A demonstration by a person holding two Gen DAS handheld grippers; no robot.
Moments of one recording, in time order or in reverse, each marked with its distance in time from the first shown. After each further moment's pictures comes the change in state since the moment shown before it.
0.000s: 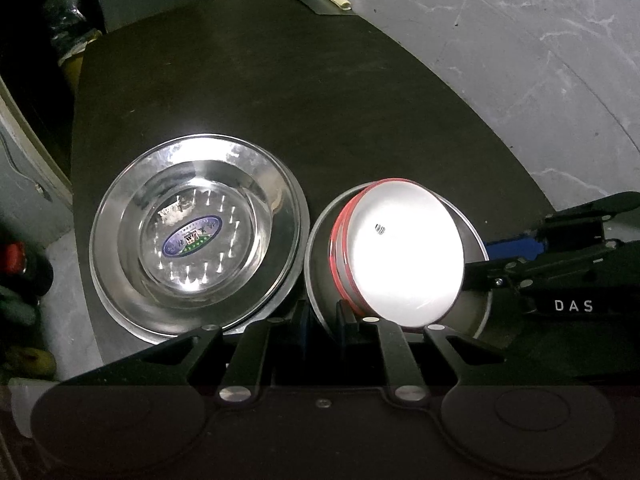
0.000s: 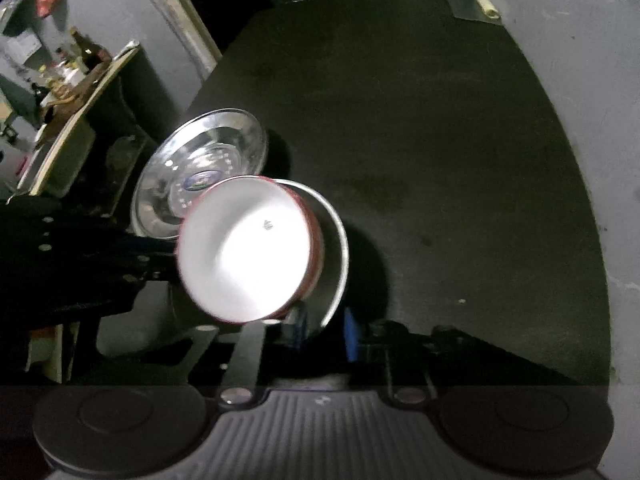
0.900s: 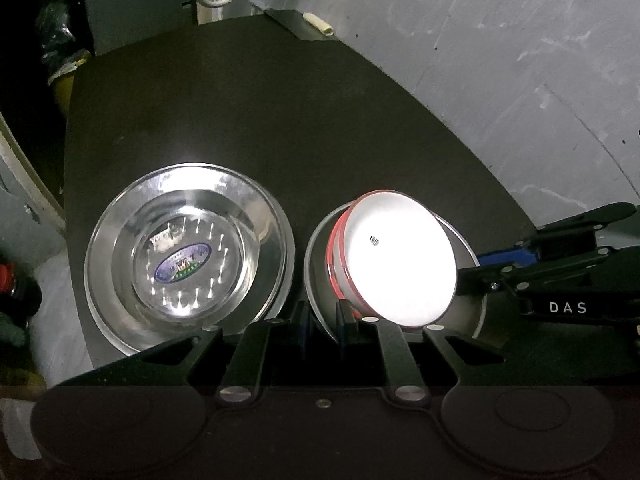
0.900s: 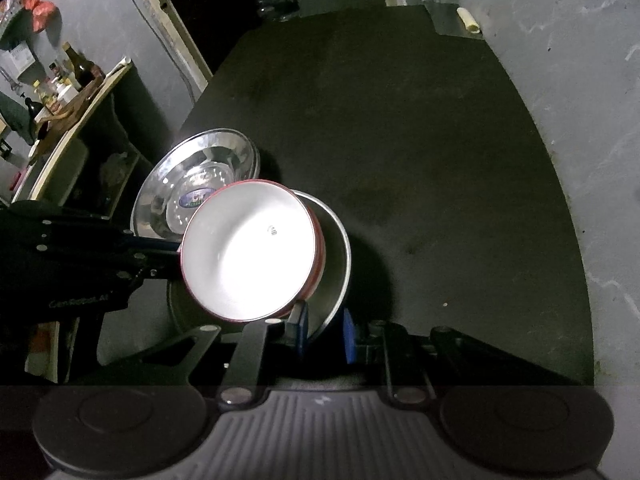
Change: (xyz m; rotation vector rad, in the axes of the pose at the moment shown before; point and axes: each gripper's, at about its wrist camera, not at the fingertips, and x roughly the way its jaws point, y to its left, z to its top) left arm -0.010 -0.001 0.002 0.023 -0.079 -0.049; right arm -0.013 0.000 -0.003 0.034 -0.056 -0.028
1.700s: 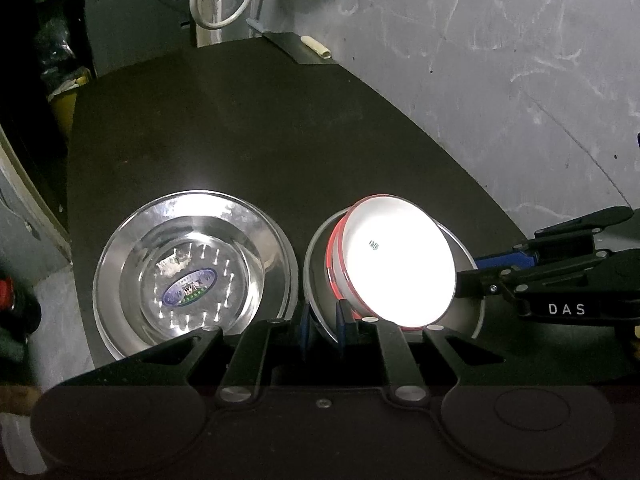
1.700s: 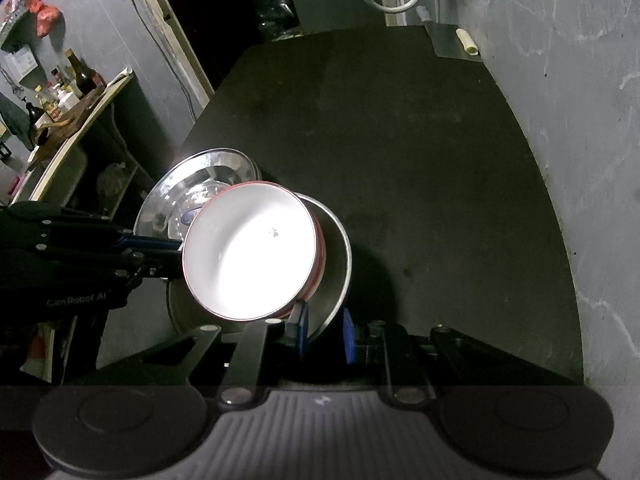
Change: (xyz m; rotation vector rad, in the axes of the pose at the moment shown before) left arm -0.012 0.002 0.001 0.013 -0.063 -0.002; right arm -0.010 0.004 0.003 -0.017 -0.050 -0.016
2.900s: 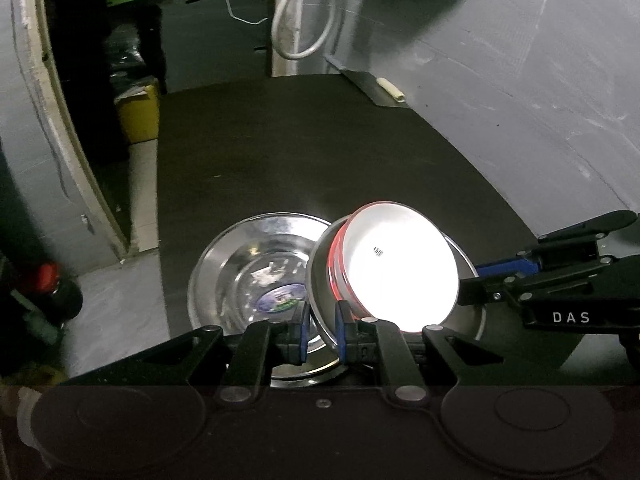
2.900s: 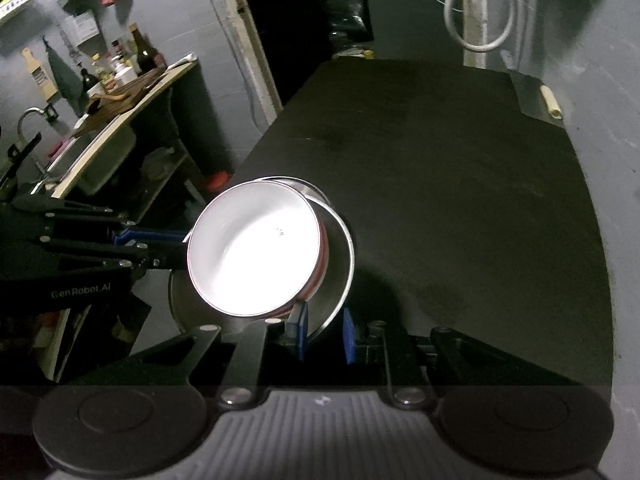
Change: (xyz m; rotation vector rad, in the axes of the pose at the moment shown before) left arm -0.043 0.037 -0.007 -0.119 -0.105 0.154; right arm 0.017 0.048 0.040 -0.196 -0.033 0.104
